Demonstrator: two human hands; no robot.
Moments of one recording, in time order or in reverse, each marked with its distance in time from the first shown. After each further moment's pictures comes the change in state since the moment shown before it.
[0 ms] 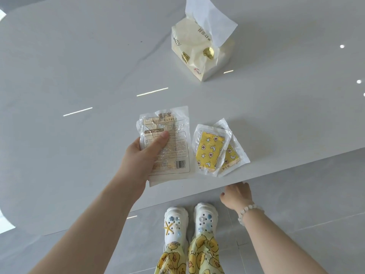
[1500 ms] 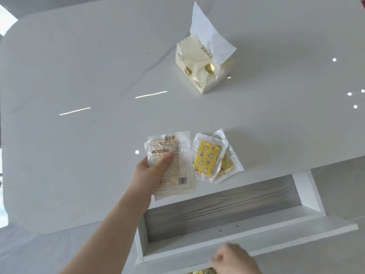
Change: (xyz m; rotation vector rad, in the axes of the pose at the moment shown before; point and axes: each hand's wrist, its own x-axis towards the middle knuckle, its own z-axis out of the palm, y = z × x) left_hand -0.006 -0.015 -0.001 -0.002 0.056 -0.122; right_hand -0.146 -0.016 -0.020 0.591 -0.213 0.015
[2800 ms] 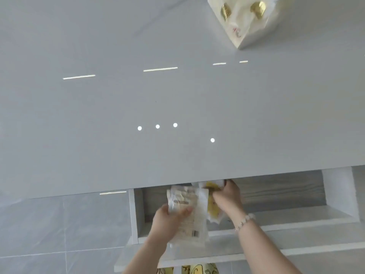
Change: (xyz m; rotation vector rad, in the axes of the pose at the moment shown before) left_hand 0.013 -0.197 -0.023 0.221 0.090 -0.413; right_hand 0.138 -0.009 0.028 0.586 0.189 0.046
